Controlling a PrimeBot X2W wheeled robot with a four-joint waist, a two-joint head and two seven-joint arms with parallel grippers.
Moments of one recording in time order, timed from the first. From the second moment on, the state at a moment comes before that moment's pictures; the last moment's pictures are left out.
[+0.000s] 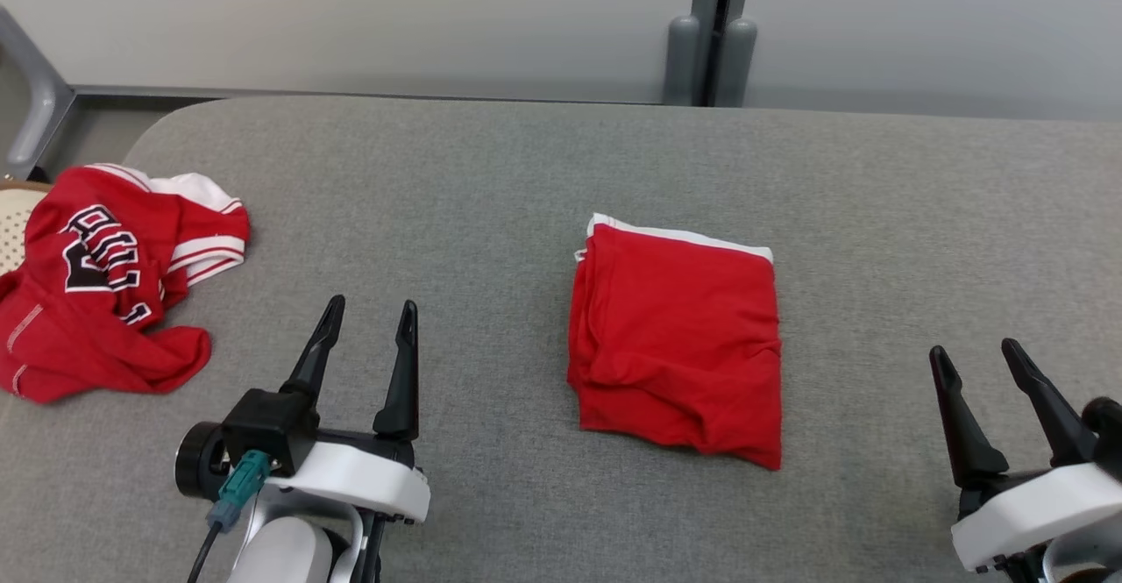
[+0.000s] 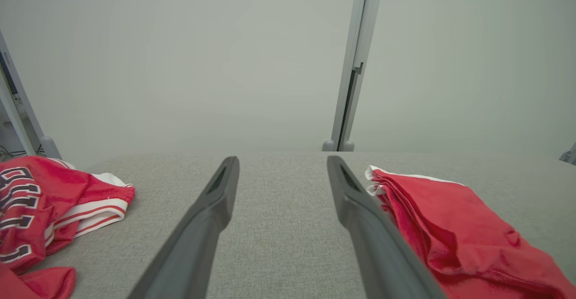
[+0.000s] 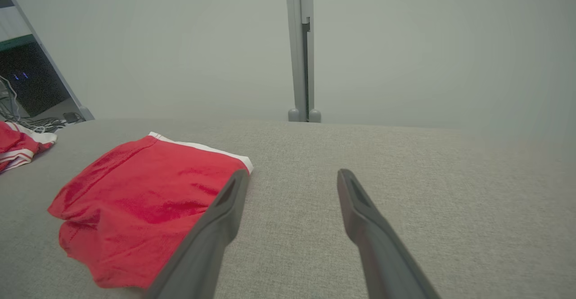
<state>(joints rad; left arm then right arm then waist) -0.16 0.11 -0.26 0.21 -0.30 0.06 -0.25 0.06 -0.21 0.00 -0.10 0.28 0.13 0.11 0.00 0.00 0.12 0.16</state>
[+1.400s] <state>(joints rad) -0.32 0.09 -0.25 0.06 -0.19 0.05 -0.26 -0.30 -0.31 0.34 0.34 0.46 0.14 0.06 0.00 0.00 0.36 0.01</state>
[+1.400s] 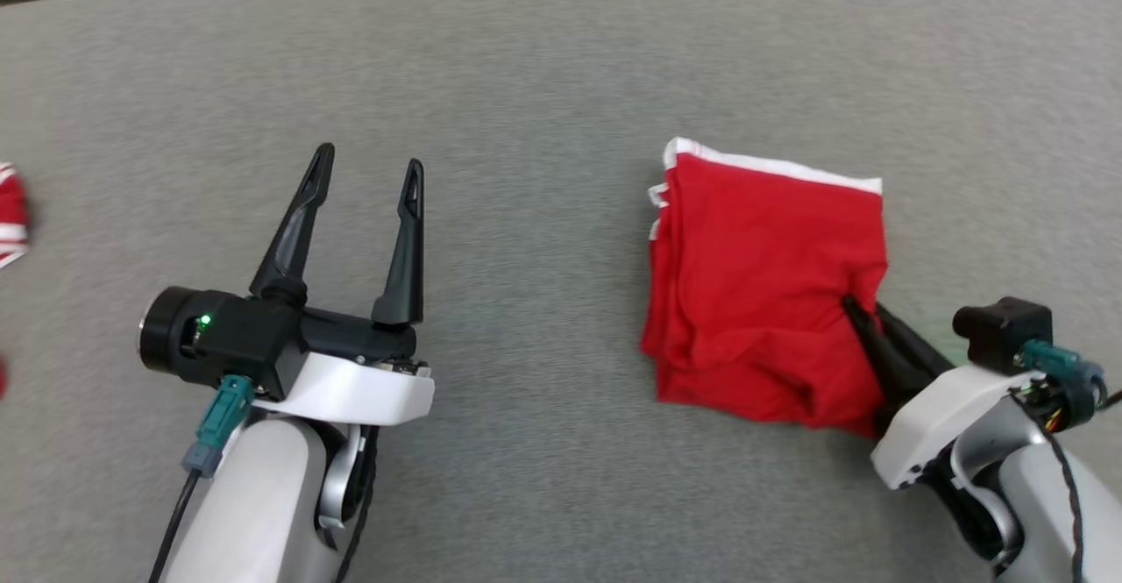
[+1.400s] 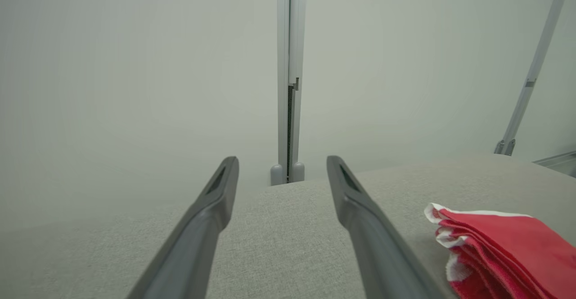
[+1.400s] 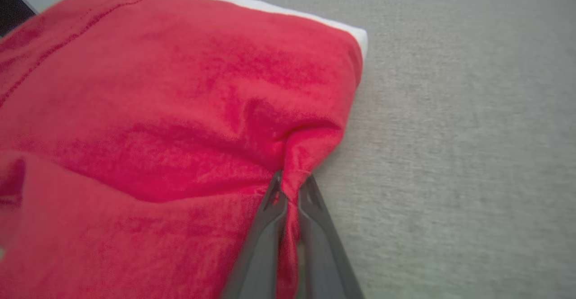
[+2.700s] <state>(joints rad) -0.56 0.13 -0.36 -0.03 -0.11 0.02 -0.18 -0.89 -0.64 0.26 1.02 0.63 0.13 -0.25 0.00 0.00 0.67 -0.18</state>
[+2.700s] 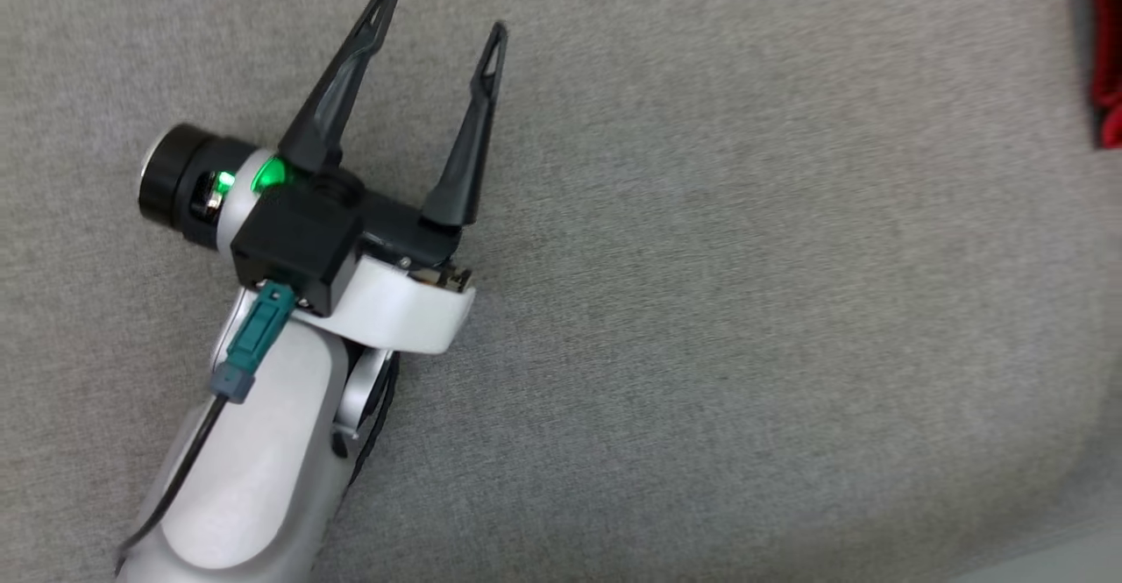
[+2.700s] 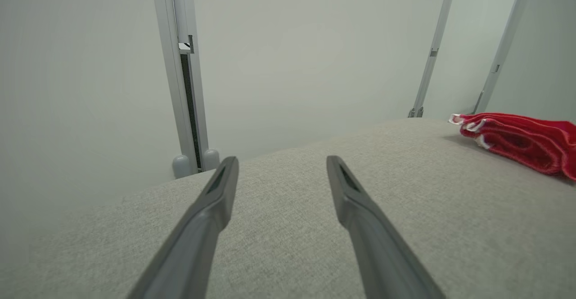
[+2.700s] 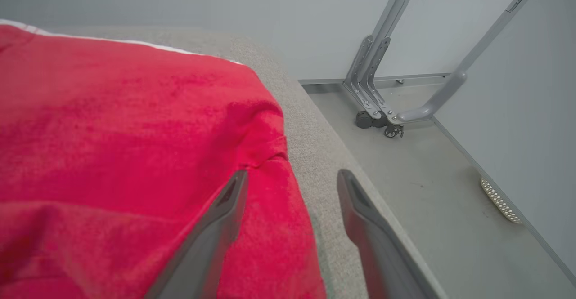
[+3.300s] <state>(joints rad) -0.31 0.15 -0.28 0.03 -0.22 0.09 -0.20 -0.41 -0.35 0.09 0.44 0.50 0.13 -0.26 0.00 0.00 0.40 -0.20</state>
